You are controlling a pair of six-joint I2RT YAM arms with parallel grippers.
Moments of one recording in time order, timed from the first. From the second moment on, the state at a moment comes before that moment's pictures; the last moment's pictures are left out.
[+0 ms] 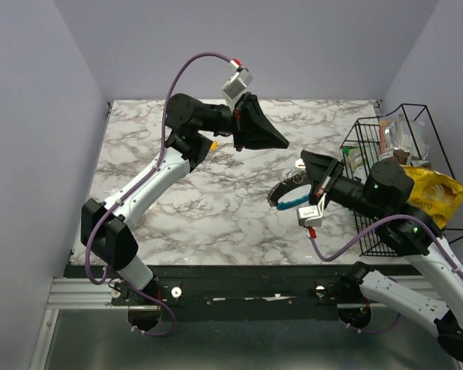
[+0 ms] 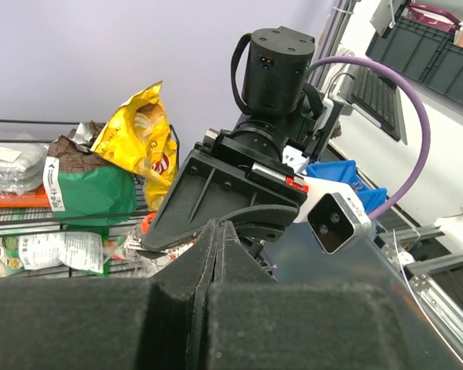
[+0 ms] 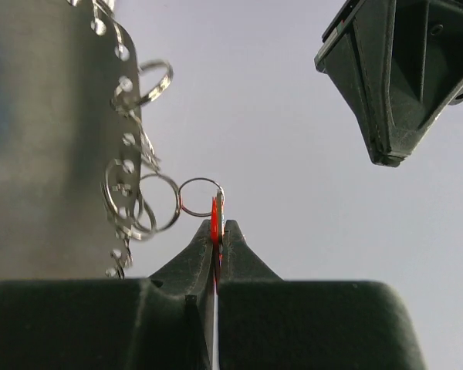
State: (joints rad) left arm -0.62 1.60 1.54 0.75 1.22 -0.88; right arm 0.67 0.75 1.07 -0.46 -0.27 -1.77
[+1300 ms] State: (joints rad) left arm -0.71 1.60 1.68 -0.22 1.22 0.01; right arm 0.68 0.76 1.10 -0.45 -0.27 -1.77
